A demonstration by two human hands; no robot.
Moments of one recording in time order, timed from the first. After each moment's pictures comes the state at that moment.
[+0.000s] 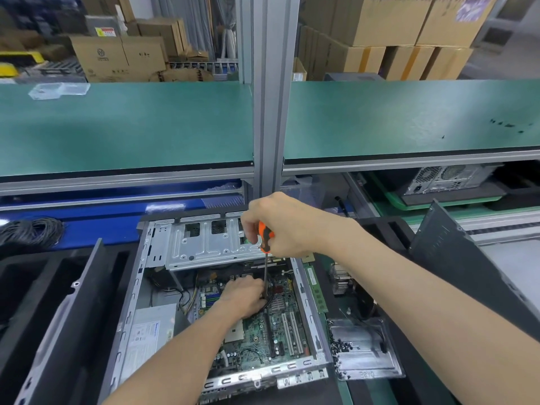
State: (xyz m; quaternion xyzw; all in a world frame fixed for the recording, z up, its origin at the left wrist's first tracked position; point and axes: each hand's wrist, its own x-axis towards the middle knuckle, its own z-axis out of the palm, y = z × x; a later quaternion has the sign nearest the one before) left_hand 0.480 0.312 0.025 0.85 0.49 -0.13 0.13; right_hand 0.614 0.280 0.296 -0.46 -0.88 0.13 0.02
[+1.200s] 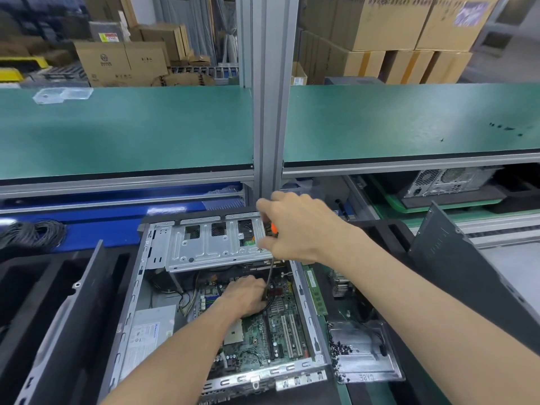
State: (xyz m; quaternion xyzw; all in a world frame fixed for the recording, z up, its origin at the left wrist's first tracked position) left_hand 0.485 0.318 0.029 0.86 0.48 -0.13 0.14; right_hand 0.624 0.267 0.290 -0.55 -0.83 0.00 0.04
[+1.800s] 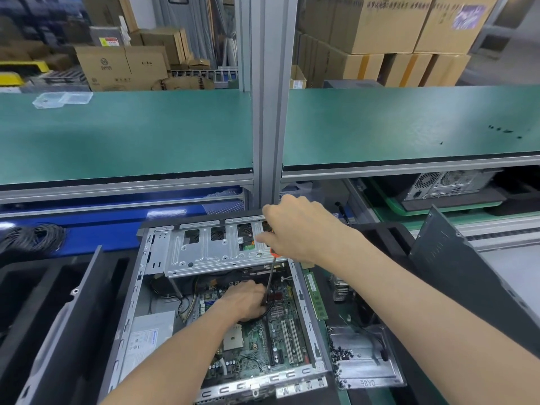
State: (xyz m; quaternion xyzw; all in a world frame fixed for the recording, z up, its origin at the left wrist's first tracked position) left_hand 0.483 0.323 0.031 0.86 0.45 -0.16 0.16; right_hand 0.623 0.275 0.289 -0.58 -0.81 -0.02 0.02
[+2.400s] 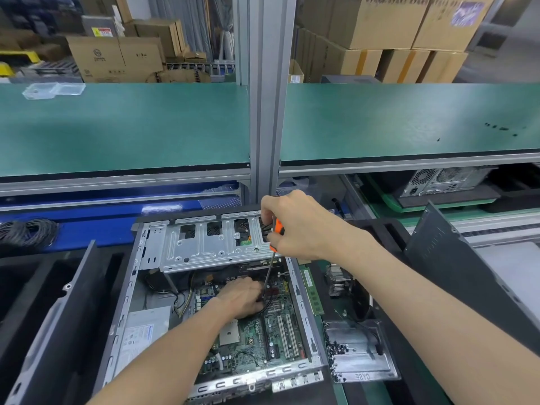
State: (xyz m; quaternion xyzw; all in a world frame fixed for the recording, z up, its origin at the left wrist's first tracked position) left_hand 0.479 0.322 0.024 0.89 0.42 -0.12 0.15; right_hand 0.638 0.278 0.278 -0.54 -0.83 0.08 0.11
